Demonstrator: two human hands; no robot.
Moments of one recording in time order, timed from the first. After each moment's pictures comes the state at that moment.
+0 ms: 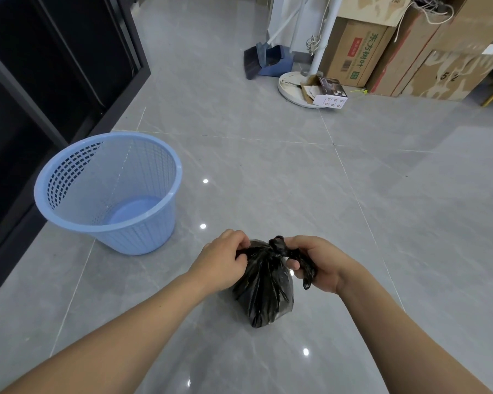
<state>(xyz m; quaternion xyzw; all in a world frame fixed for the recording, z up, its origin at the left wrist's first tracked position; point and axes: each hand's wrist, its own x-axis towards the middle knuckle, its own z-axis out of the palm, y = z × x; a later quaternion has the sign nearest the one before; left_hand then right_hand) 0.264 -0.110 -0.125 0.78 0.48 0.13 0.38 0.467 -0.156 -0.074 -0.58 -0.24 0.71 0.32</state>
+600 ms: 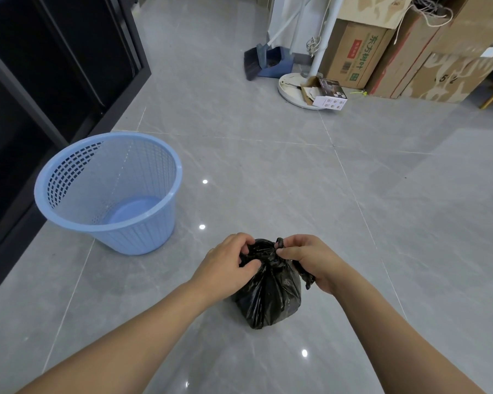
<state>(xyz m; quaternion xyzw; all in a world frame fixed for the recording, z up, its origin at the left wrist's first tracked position) 0.267 -0.124 -0.125 0.76 0.47 0.18 0.41 0.456 -0.157 -0.072 -0.70 -0.31 0.57 0.29</state>
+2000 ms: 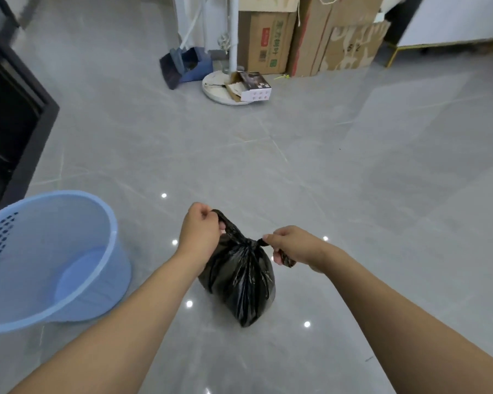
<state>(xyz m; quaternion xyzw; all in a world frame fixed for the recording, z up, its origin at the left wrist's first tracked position) 0.349 -0.054 -0.062 0.55 0.55 0.29 0.56 0.513 -0.158 -0.046 -0.75 -0.37 0.51 0.22</state>
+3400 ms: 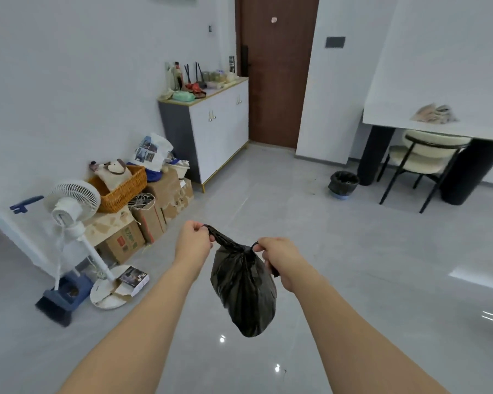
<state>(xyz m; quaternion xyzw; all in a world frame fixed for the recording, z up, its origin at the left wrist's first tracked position) 0.551 -0.130 0.790 0.73 0.31 0.13 0.59 0.561 -0.304 0.811 -0.75 0.08 0.25 0.61</state>
